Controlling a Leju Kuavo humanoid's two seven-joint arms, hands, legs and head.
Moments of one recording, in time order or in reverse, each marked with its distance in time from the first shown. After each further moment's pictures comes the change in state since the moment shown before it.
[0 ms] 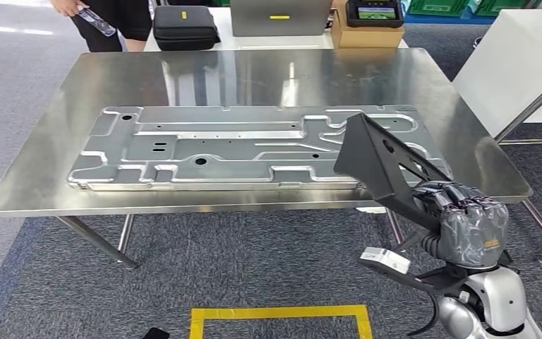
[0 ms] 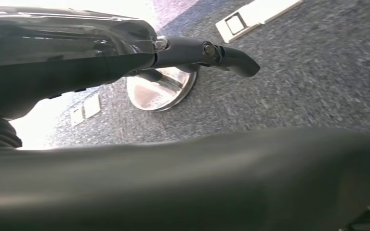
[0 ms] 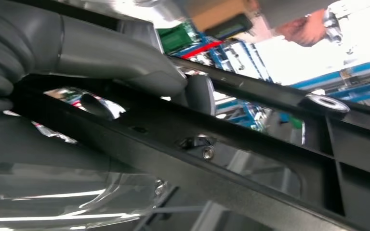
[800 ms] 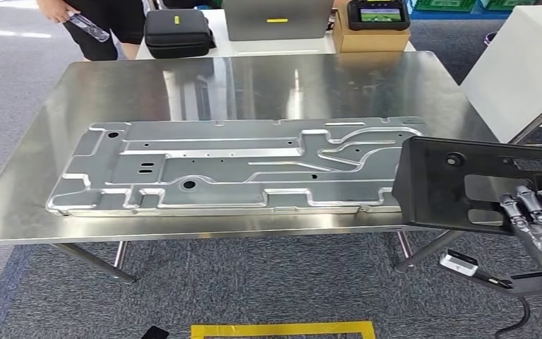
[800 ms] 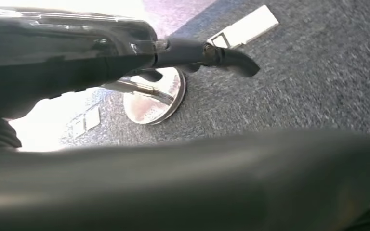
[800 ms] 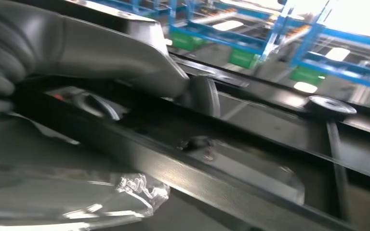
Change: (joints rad) left arm -0.007 0.007 -0.005 0.000 -0.027 -0.021 0.017; right arm -0.015 0.051 -0.593 0.024 0.363 -0.145 -0.518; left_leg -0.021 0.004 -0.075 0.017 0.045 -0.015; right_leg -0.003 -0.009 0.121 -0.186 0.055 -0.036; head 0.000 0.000
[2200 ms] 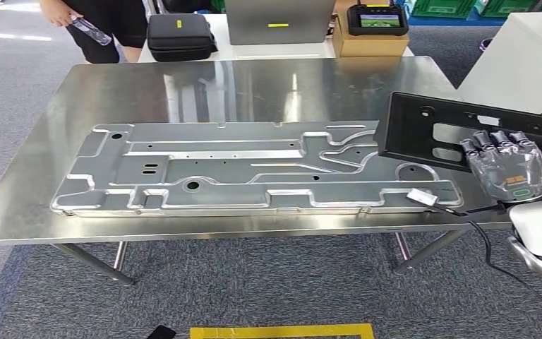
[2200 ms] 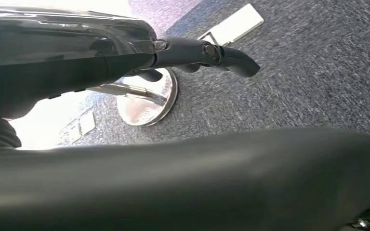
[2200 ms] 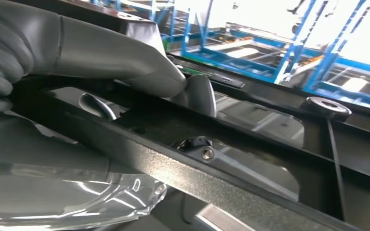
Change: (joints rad) left arm -0.011 0.000 -0.028 0.000 -0.021 -0.031 0.026; right arm -0.463 -0.564 0.909 0.418 0.002 0.169 0.912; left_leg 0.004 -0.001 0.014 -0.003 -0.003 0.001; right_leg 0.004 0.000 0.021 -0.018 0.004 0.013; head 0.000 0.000
